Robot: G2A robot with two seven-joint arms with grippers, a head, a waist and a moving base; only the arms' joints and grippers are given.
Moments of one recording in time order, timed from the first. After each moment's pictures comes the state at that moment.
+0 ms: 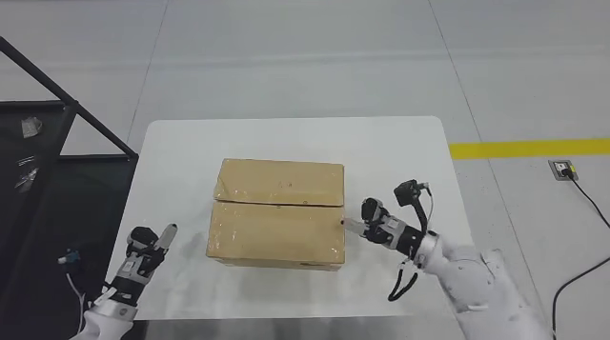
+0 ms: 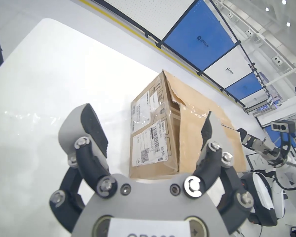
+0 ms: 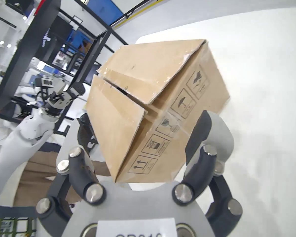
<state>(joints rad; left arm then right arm) 1.66 -1.16 -1.79 -1.80 0.49 -0.34 -0.09 -1.08 -1.20 1.29 -1.53 -0.35 -0.51 0.64</state>
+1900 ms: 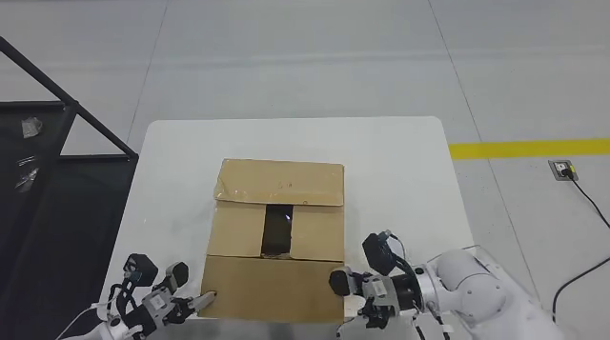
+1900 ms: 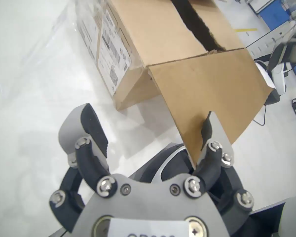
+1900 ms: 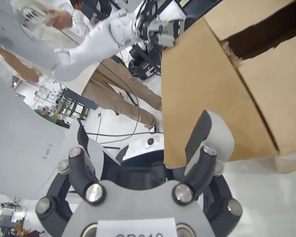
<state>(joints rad) 1.70 -1.12 -1.82 -1.75 0.76 -0.79 -0.43 -1.01 -0.95 1.02 -1.67 0.10 -0.77 0.94</state>
